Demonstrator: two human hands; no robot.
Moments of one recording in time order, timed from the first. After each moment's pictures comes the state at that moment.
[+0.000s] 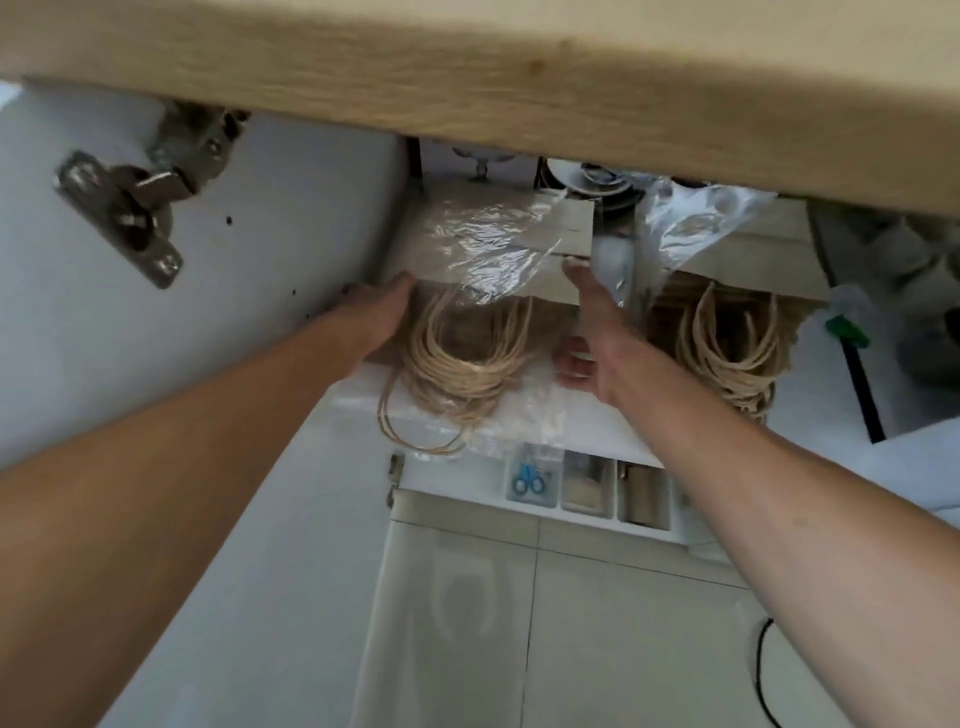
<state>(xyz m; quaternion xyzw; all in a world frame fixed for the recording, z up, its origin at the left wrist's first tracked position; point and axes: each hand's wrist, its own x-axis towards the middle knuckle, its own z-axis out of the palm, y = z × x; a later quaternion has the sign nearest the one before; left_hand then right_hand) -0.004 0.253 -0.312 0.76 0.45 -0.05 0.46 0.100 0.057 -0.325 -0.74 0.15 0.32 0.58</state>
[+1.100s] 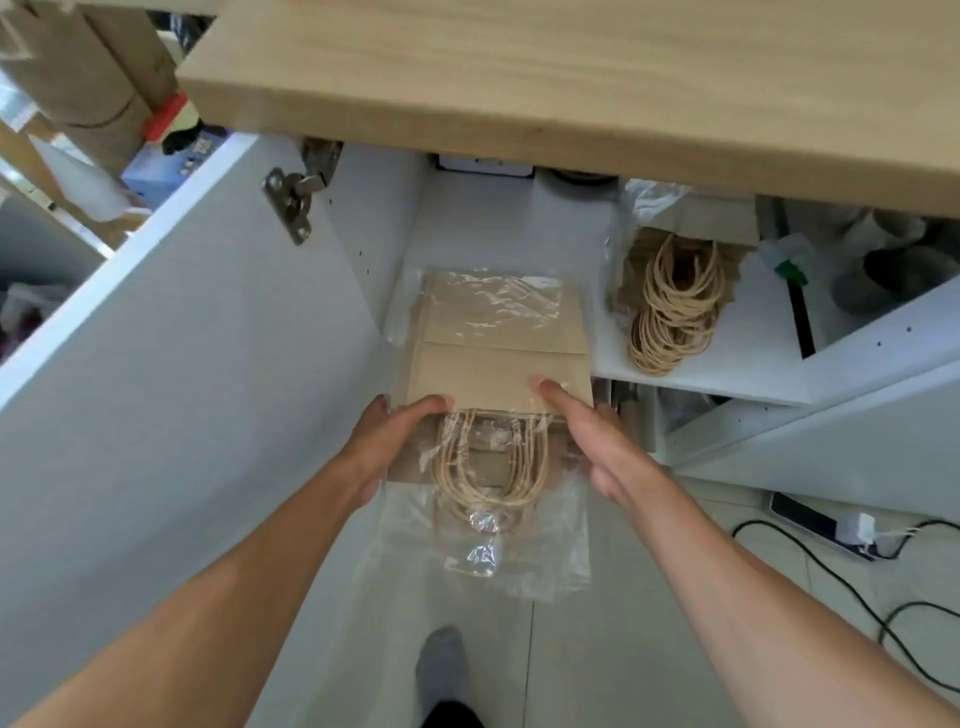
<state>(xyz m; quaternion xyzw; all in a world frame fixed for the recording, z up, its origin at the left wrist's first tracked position) -0.182 0.190 -0.334 0.60 0.45 -0.08 0.66 -0.064 -0.021 -0.333 -0.73 0.17 0.40 0.53</state>
